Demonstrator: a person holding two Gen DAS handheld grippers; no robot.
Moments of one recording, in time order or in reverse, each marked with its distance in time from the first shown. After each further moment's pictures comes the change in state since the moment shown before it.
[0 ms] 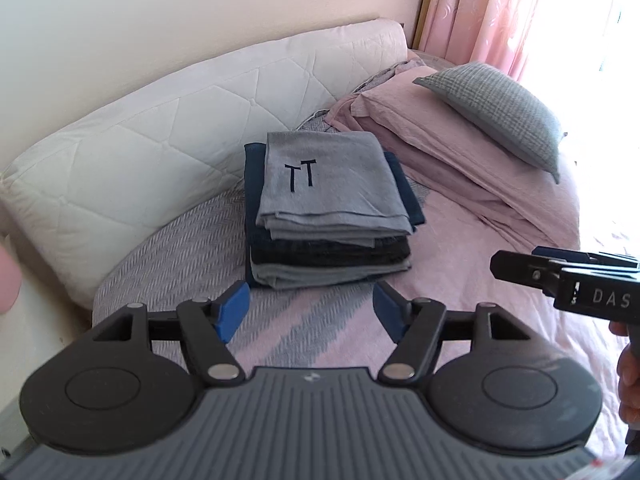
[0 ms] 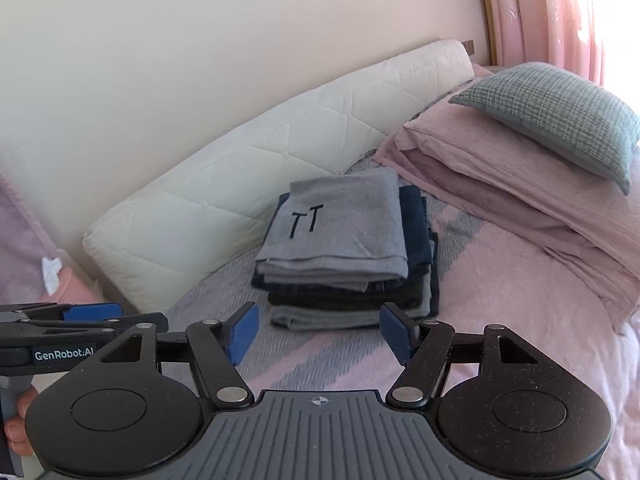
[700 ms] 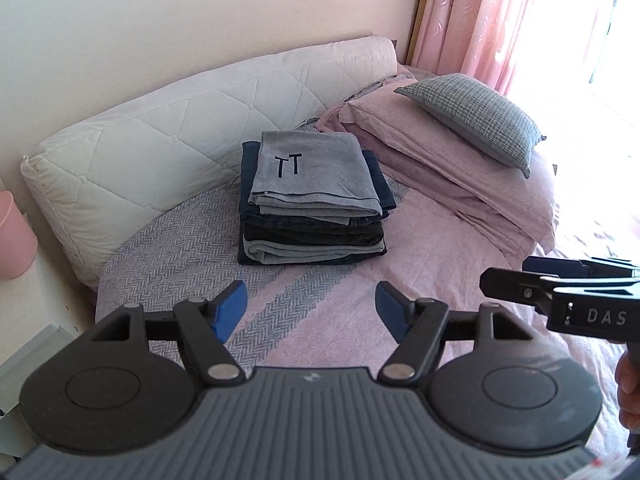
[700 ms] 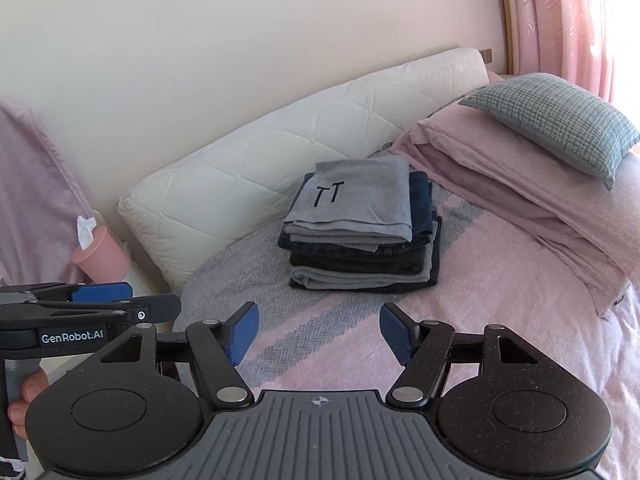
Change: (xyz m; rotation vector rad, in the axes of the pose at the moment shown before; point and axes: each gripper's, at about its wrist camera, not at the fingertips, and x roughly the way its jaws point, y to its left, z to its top) left arm -0.075 -0.025 -0.060 -0.013 -0.054 0.000; right arm -0.080 0.013 -0.052 -0.063 0.015 0.037
